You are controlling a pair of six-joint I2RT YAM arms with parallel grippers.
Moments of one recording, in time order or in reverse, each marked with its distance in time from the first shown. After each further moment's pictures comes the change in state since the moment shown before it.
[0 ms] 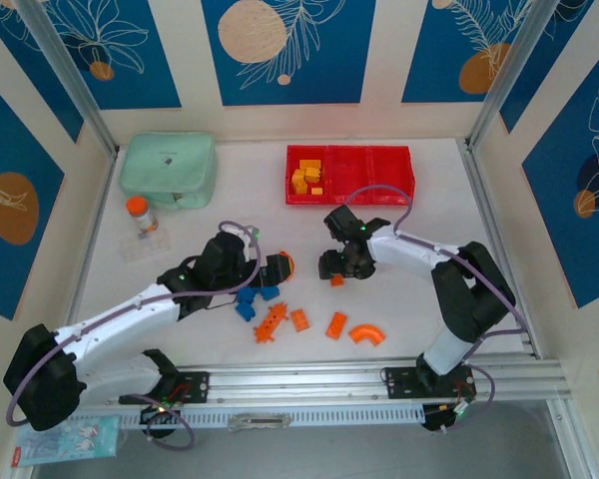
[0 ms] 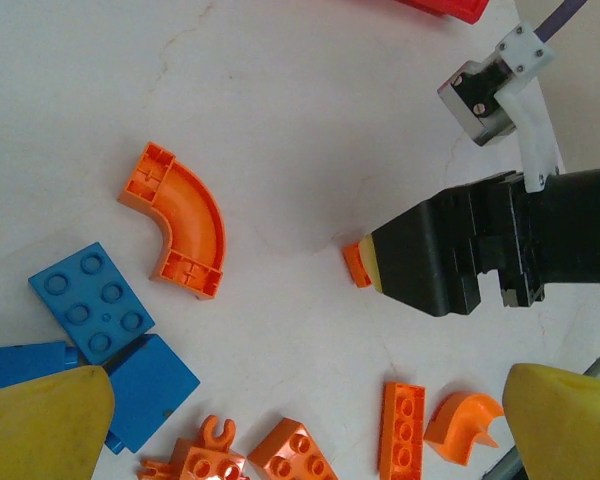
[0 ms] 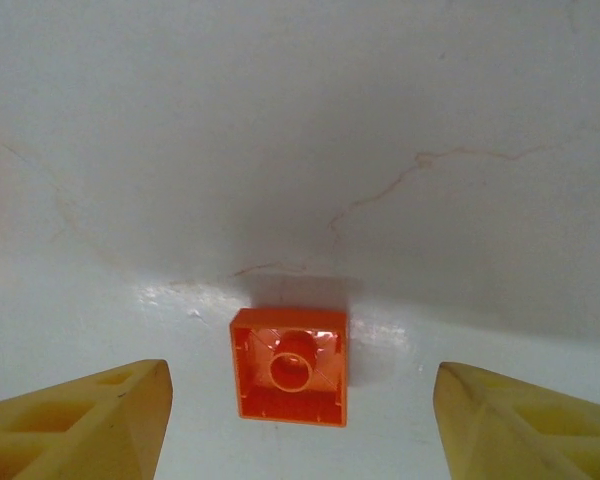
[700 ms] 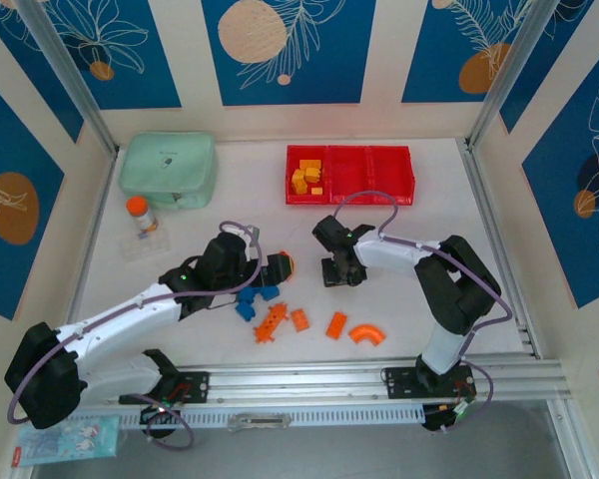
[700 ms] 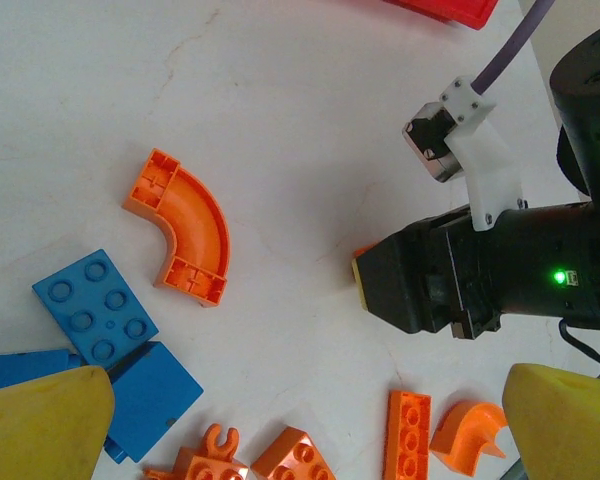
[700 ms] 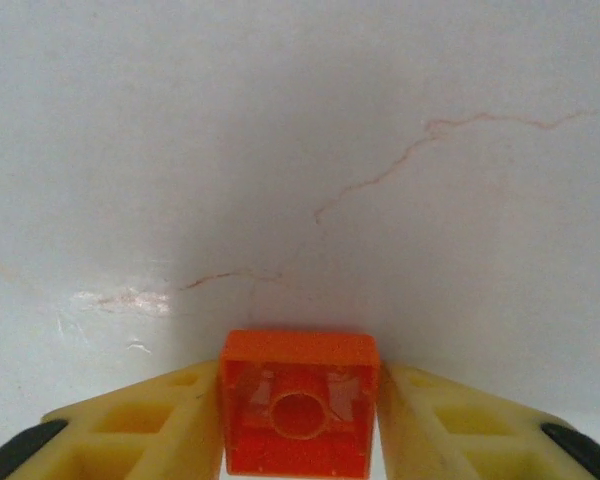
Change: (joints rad) left arm -0.006 0.007 0.000 0.010 -0.021 -0.001; right arm 0.067 0.081 0.000 0.002 0.106 0.037
